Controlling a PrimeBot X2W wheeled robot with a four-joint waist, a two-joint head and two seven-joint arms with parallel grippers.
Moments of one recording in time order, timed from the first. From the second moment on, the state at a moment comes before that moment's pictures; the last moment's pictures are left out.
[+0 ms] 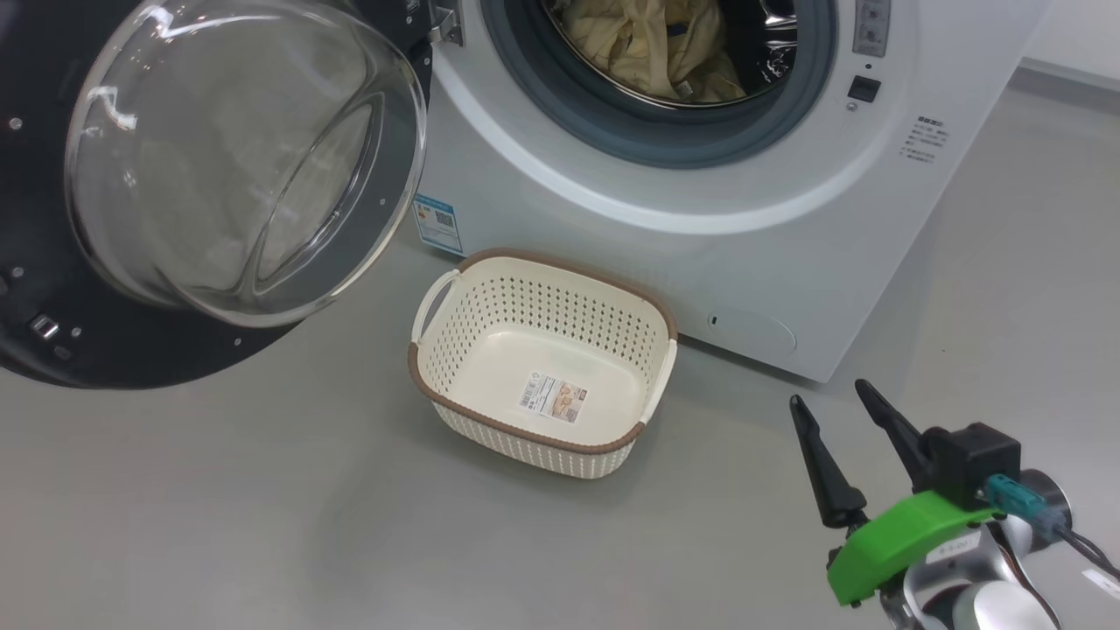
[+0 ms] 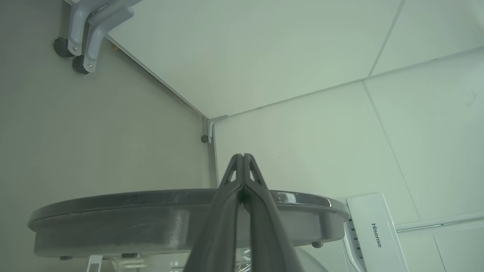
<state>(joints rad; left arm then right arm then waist) -0.88 0.46 0.24 0.83 -1.37 0.04 0.13 0.06 -0.04 0.09 -0.04 0.12 0.13 0.01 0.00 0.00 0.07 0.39</state>
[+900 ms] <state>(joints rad) -0.90 0.49 0.28 1.02 -1.44 -0.06 0.28 0.03 -0.05 0.11 -0.08 0.10 0.13 0.05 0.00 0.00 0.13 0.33</state>
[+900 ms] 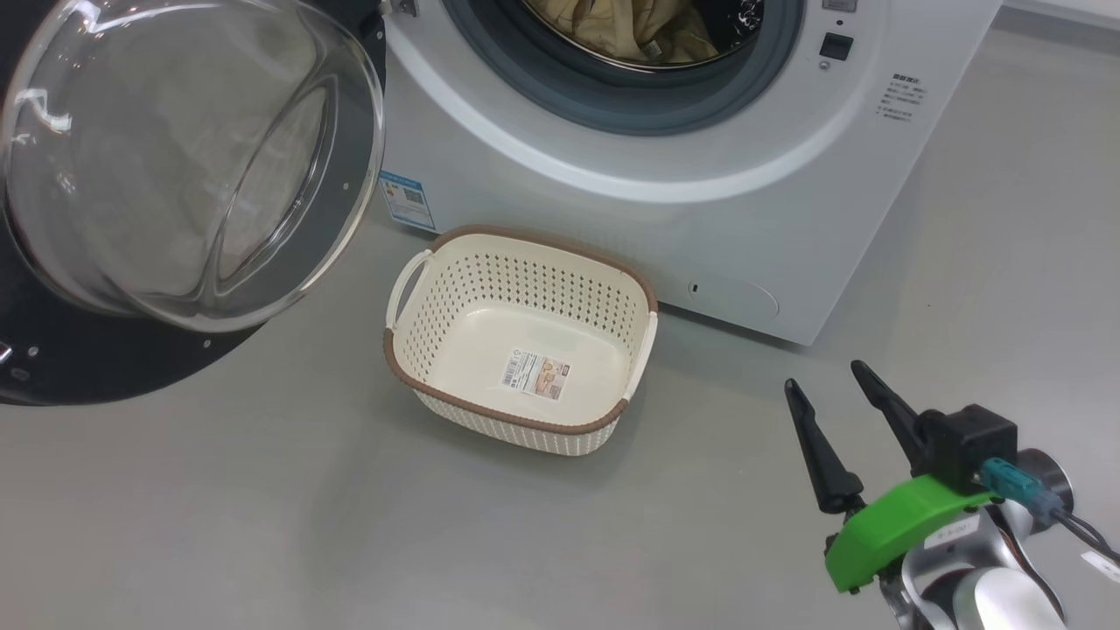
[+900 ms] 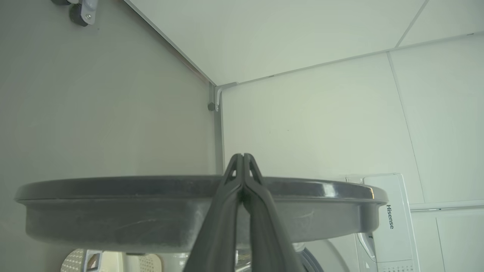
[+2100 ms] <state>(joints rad) -0.76 0.47 0.30 0.80 -1.56 -0.10 0.61 0.03 -0.05 0.11 -0.07 0.10 0.13 0.05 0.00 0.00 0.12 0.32</state>
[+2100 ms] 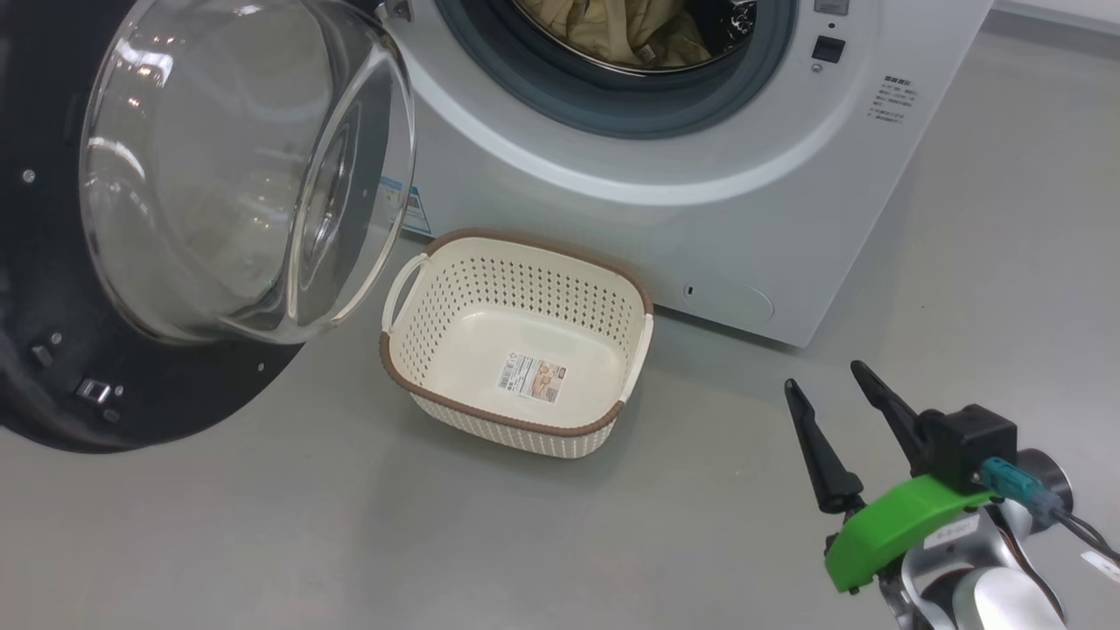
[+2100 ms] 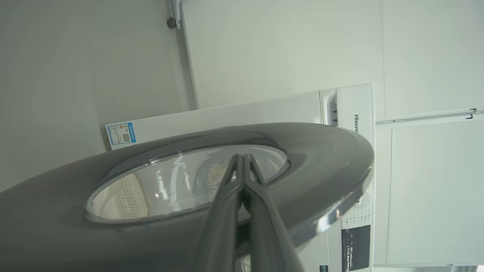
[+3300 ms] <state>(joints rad) -0.52 0.33 0.19 0.20 -1.68 0.01 0.88 -0.01 -0.05 0.11 -0.05 0.11 0.13 0.03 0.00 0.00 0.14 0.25</state>
